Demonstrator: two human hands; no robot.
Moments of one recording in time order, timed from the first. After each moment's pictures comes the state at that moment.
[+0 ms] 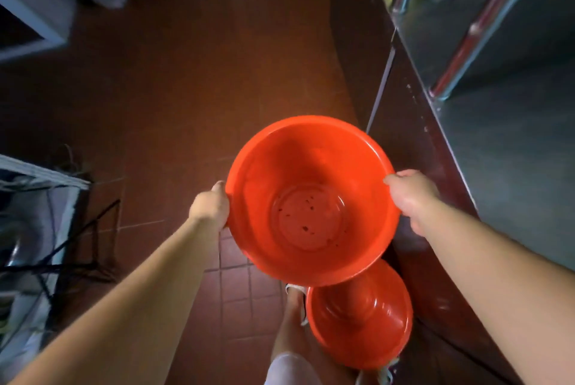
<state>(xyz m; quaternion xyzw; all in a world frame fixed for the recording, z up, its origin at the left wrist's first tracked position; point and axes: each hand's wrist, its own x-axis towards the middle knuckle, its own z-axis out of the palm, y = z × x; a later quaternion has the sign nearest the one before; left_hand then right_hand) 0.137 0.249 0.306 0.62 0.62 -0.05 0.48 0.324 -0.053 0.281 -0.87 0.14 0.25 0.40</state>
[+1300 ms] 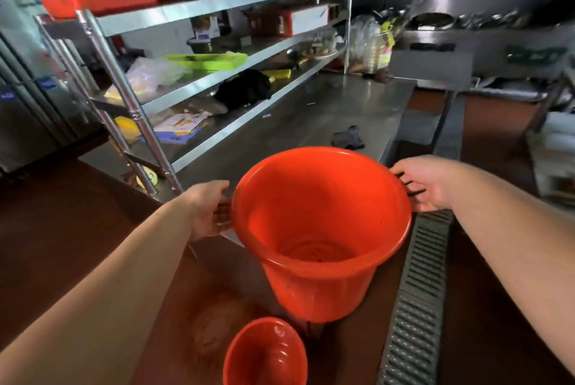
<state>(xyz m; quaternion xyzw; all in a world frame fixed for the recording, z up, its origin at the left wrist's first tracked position) 0.105 -0.123 0.693 0.75 0.15 -0.29 0.58 -0.023 -0.484 0.716 -0.70 0.42 0.08 0.57</state>
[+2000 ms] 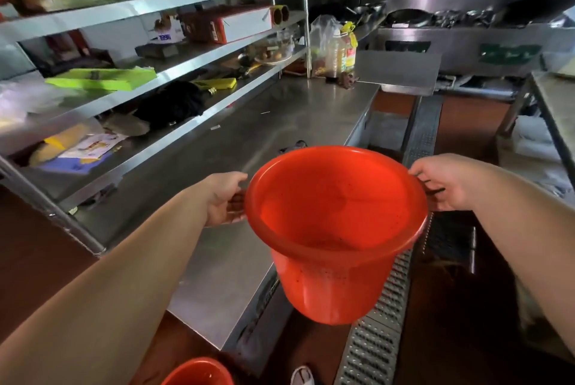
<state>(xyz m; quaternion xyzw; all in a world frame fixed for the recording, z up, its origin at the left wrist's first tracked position) 0.165 -0.467 0.689 0.75 0.11 -0.34 0.56 -0.012 -0.818 0.719 -0.68 0.46 0.04 0.57</state>
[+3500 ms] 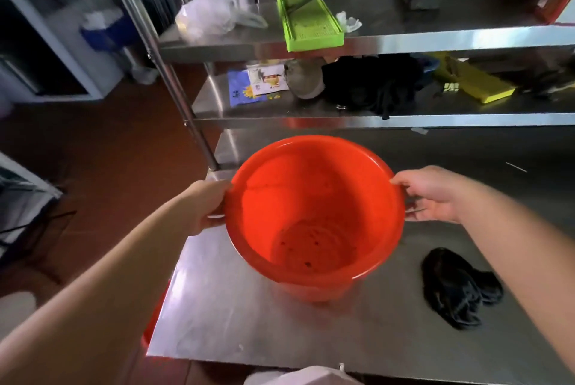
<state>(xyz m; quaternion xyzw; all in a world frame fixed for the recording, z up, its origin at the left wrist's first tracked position) 0.385 -0.409 0.613 0.59 0.55 0.05 0.59 0.643 -0.720 0.642 -0.78 -0.01 0.44 0.45</state>
